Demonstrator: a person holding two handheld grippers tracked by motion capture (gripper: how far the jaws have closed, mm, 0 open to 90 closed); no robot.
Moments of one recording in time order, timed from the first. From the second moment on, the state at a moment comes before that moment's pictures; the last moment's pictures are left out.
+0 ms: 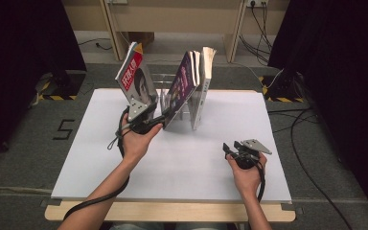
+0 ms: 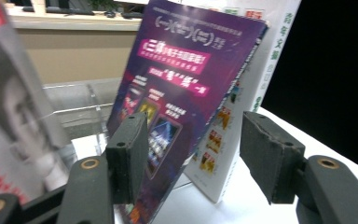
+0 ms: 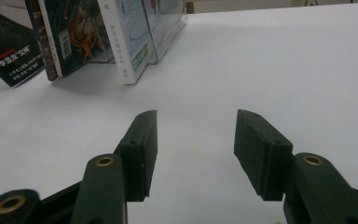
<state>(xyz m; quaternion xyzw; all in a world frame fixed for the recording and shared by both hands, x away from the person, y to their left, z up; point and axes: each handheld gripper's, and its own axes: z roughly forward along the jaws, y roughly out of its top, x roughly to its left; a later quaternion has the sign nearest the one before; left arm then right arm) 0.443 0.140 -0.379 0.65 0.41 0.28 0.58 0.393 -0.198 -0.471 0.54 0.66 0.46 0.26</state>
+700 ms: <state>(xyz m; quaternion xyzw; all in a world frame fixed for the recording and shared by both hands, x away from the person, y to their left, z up) 0.490 0.078 -0.375 0.69 0.38 0.32 0.53 0.393 -0.198 -0.470 0.54 0.66 0.46 0.26</state>
